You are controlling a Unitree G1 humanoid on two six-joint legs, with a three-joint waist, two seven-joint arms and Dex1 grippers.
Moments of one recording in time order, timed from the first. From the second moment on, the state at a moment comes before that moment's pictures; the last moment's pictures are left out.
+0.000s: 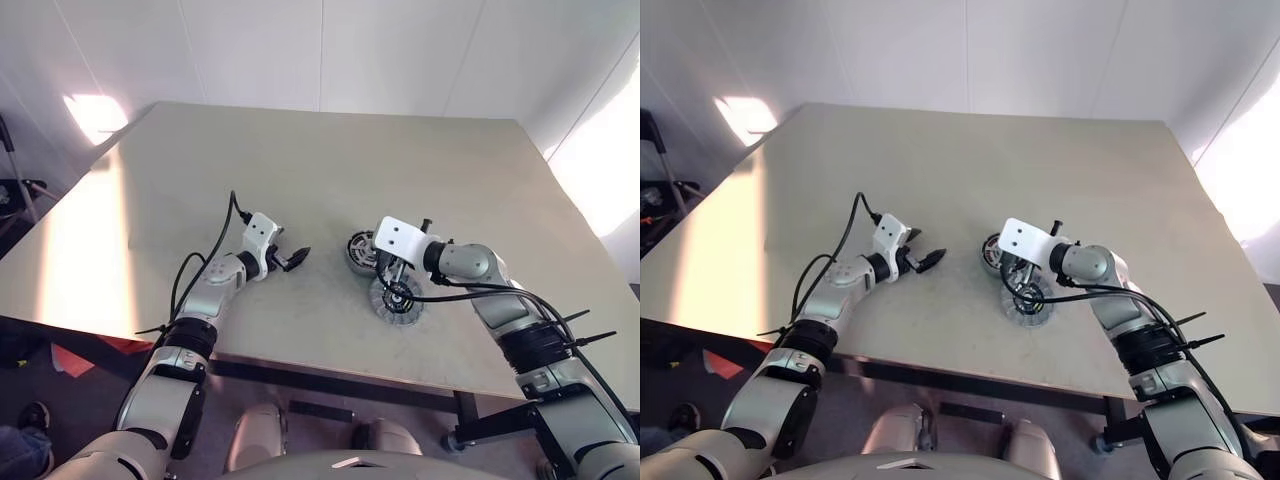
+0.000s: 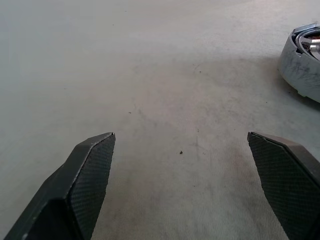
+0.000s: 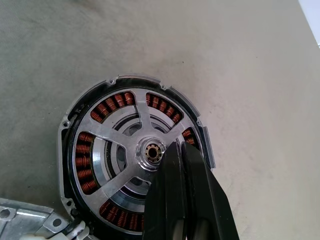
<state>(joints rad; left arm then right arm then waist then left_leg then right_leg) -0.55 0.20 -0.07 0.65 -0.09 -0.01 -0.65 -0.45 -0.56 0.26 0.19 -0.21 0.06 0.74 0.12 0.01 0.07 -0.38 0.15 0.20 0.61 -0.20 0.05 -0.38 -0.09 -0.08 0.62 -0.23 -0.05</state>
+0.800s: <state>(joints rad) -0.55 0.19 -0.07 0.68 -0.09 -0.03 -0.63 -0.86 -0.81 0.44 0.60 -0.42 -0.63 1.02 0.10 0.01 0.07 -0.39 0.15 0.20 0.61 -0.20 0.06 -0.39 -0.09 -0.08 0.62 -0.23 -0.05</state>
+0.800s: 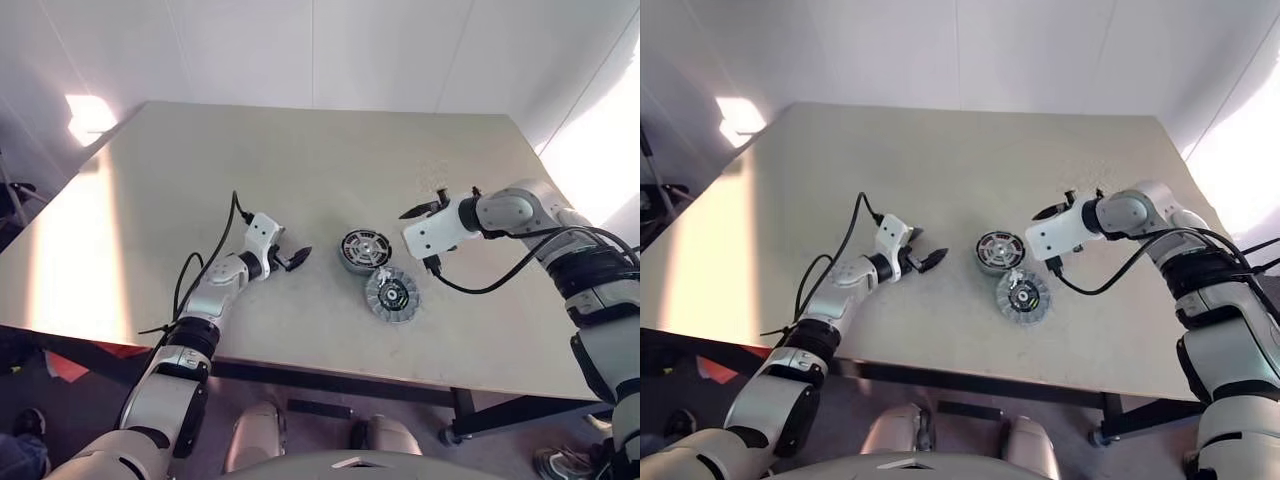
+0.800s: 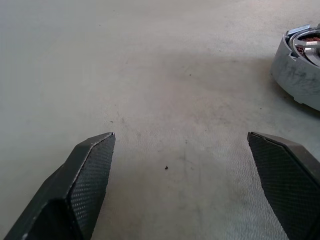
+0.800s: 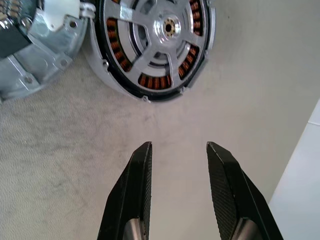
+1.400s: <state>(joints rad) -0.53 0.19 -0.06 0.66 -0.09 -0.03 -0.63 -0.64 -0.80 0.29 -0.04 -0.09 0.02 1.16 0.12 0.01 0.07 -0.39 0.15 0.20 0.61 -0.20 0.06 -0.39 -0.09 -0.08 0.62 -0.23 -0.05</state>
